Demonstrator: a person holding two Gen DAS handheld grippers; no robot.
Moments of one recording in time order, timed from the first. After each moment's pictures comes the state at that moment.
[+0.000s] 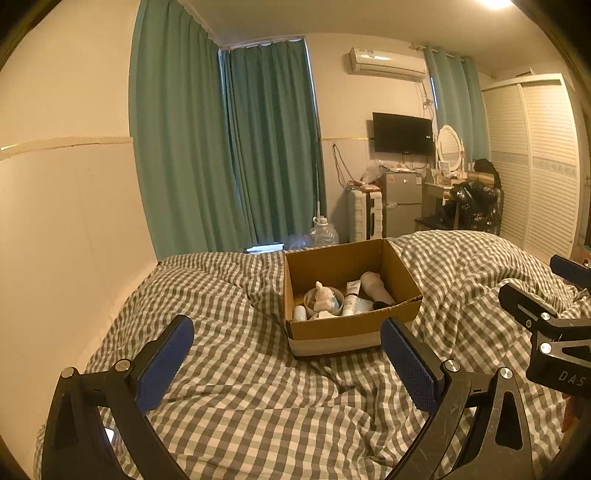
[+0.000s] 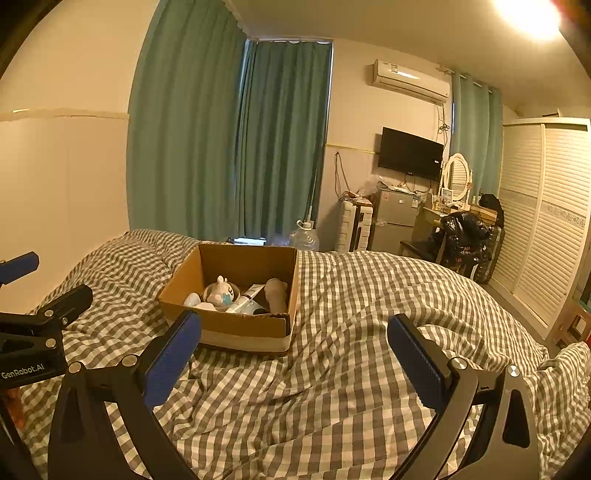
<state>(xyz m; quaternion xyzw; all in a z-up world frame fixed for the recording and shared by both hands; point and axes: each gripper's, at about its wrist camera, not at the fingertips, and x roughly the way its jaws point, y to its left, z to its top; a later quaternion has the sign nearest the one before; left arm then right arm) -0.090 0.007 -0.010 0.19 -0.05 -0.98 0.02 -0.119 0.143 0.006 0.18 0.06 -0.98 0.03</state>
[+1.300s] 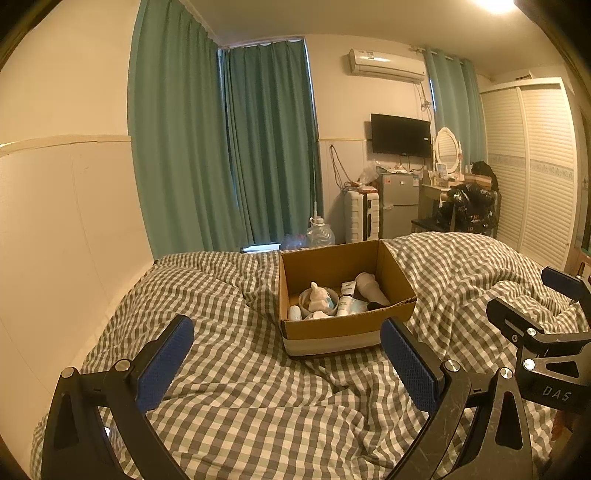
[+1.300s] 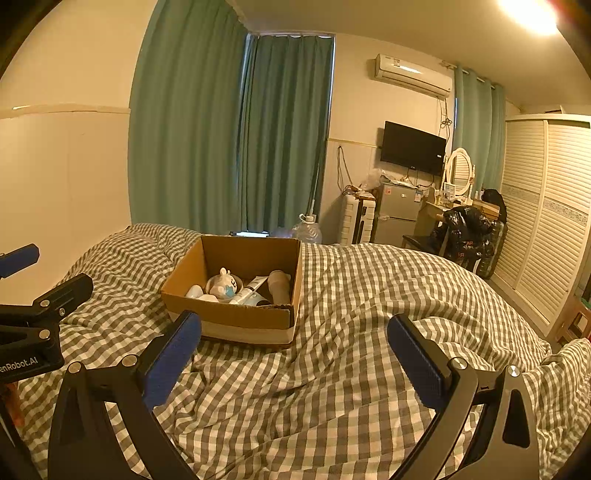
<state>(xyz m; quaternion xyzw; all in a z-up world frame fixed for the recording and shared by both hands) -0.086 0.008 -0.007 0.19 -0.04 -0.98 0.01 -0.120 0.139 0.000 0.19 0.06 -0.98 0.03</state>
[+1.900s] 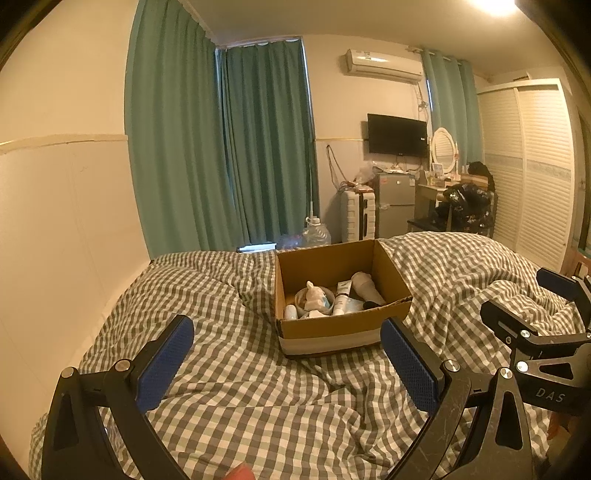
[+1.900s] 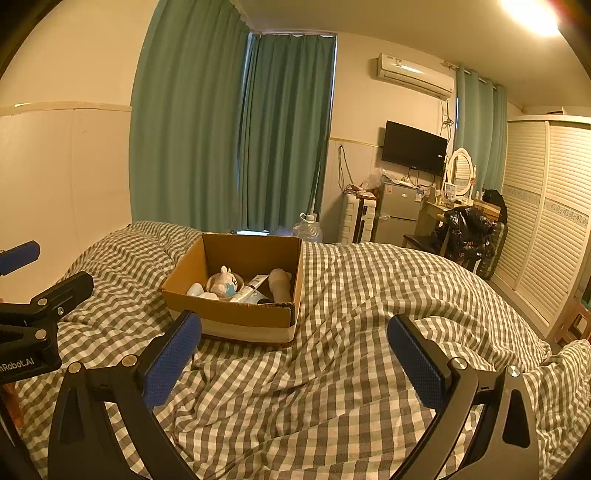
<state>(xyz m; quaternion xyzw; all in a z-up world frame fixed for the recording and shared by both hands) -0.087 0.011 -0.011 0.20 -0.04 -0.98 0.01 -0.119 0.140 -0.002 0.19 0.06 -0.98 0.04</state>
